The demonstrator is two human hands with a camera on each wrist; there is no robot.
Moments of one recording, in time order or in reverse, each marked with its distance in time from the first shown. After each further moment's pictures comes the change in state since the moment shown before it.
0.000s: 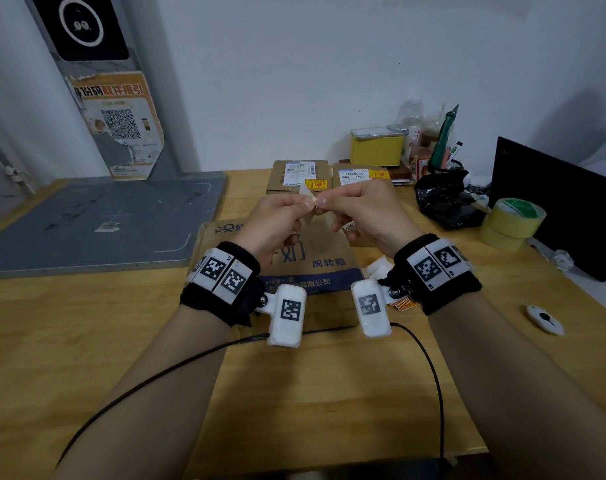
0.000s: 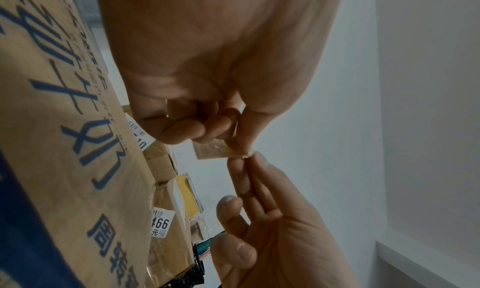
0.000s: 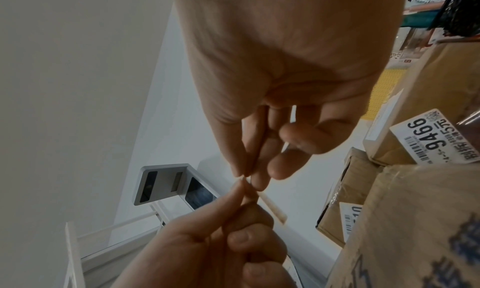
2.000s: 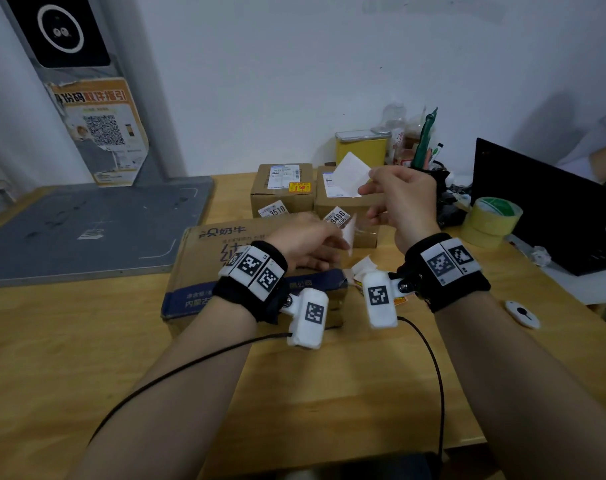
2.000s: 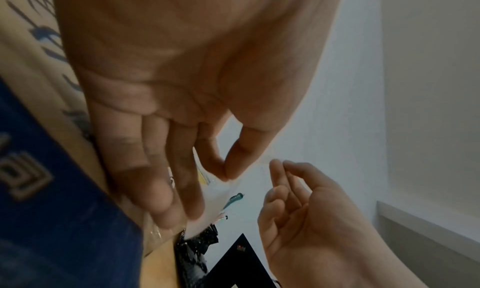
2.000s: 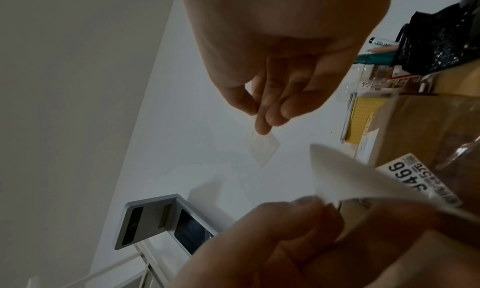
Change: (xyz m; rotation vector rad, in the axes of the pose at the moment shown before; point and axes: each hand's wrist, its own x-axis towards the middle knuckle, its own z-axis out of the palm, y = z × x) left_hand 0.000 0.007 0.059 0.051 -0.260 -0.274; right_hand -0.004 -0.004 -0.047 0.226 0.492 0.036
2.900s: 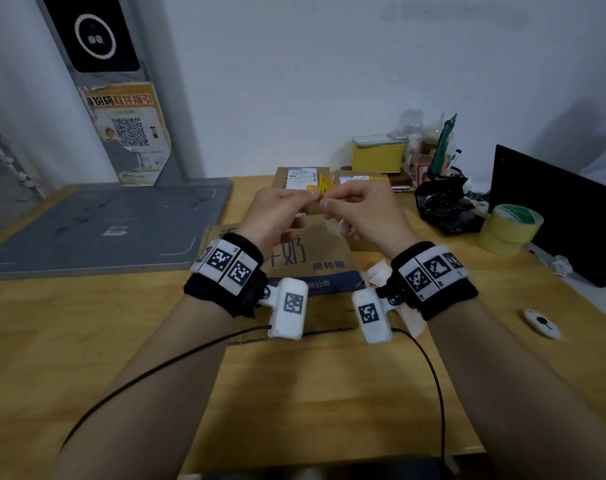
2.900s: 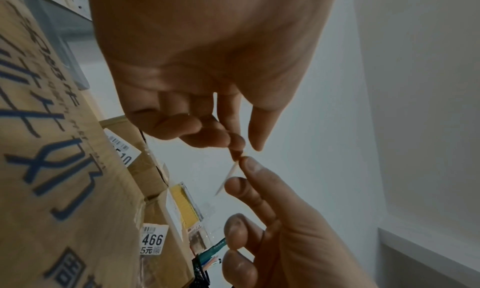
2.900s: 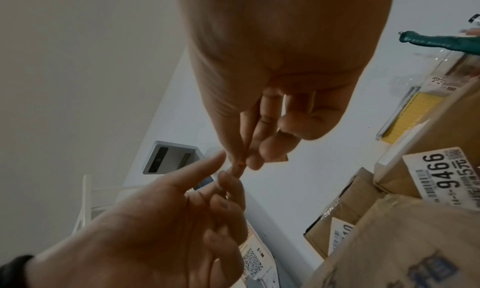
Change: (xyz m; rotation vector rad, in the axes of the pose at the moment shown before) left_hand -0.023 0.007 -0.054 -0.074 0.357 0.268; right_hand -0.029 0.004 0.040 -0.368 -0.416 -0.210
